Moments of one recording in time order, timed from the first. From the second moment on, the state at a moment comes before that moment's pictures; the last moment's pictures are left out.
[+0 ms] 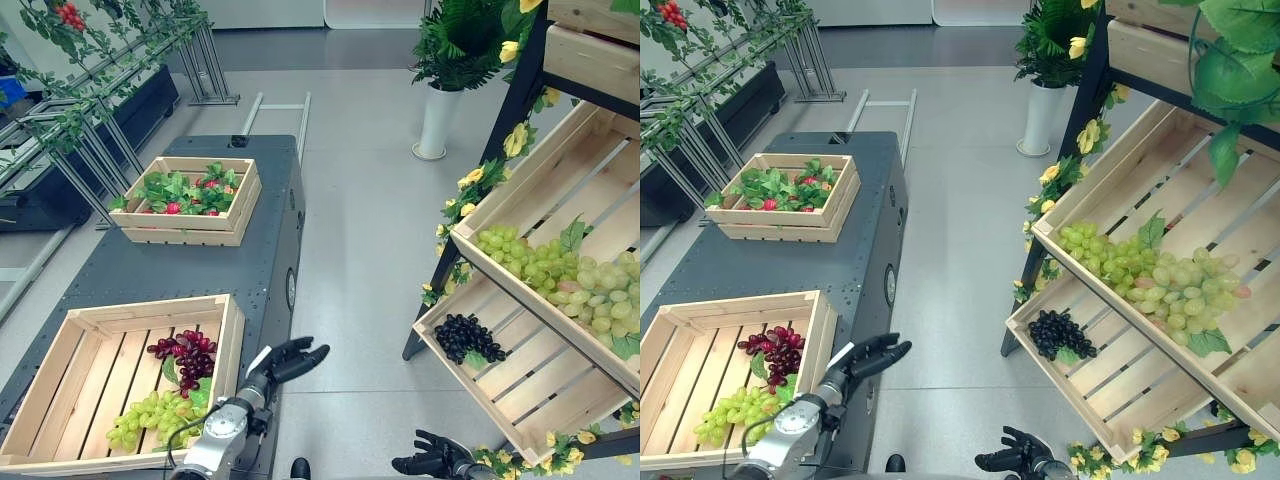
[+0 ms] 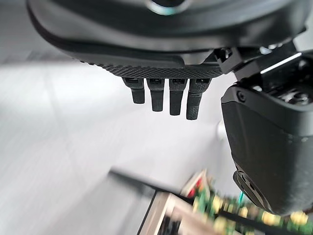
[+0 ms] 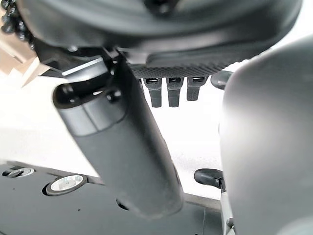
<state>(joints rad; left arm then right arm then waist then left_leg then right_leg) 0.02 0.42 -0.31 0.52 -0.28 -0.13 0.00 0.05 -0.23 0.31 1.04 0.40 0.02 0.11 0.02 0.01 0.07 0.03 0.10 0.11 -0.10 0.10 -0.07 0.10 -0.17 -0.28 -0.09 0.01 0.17</state>
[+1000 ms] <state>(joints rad) 0.14 0.57 -0.10 0.58 0.32 0.11 0.52 0.08 -0.27 0.29 1.08 0.36 -0.03 0.10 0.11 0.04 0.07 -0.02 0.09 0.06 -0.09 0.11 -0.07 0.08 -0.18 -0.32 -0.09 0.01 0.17</state>
